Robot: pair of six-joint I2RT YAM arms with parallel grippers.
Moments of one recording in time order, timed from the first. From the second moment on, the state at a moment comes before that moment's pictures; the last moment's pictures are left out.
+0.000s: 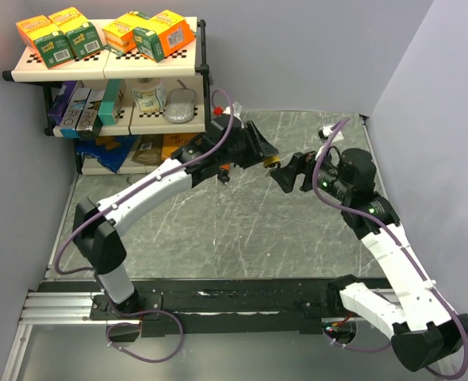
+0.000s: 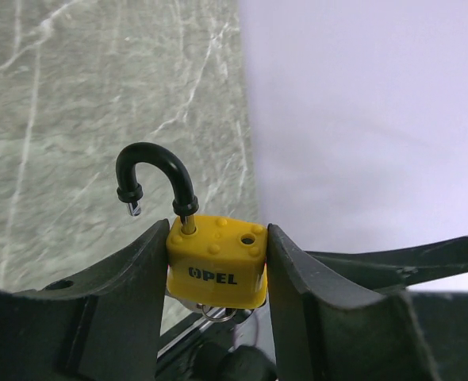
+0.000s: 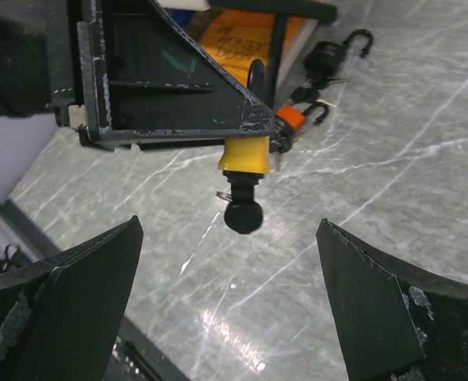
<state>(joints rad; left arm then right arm) -0.79 1.69 1.62 -0.32 0.04 -1.04 0.32 0.91 1.01 -0.36 -0.35 0.28</state>
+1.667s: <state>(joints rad) -0.48 1.35 1.43 -0.19 0.67 -0.55 0.38 0.86 1.00 -0.43 -0.60 0.09</state>
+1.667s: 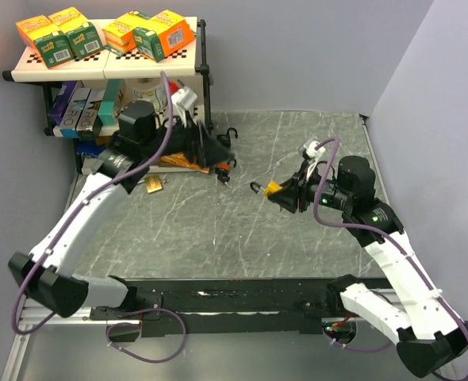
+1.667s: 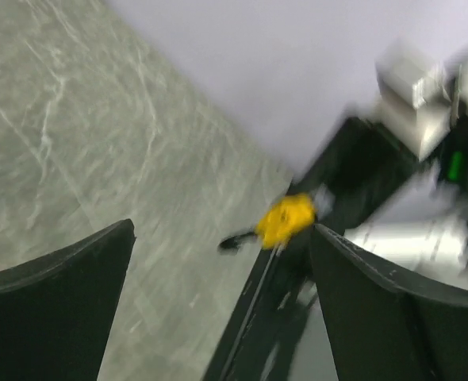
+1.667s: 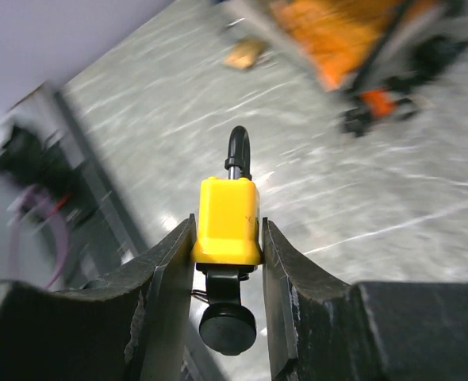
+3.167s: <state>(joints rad) -0.81 1.21 1.29 -0.65 0.79 0.39 0.51 0.94 1.11 -0.61 -0.96 0.06</state>
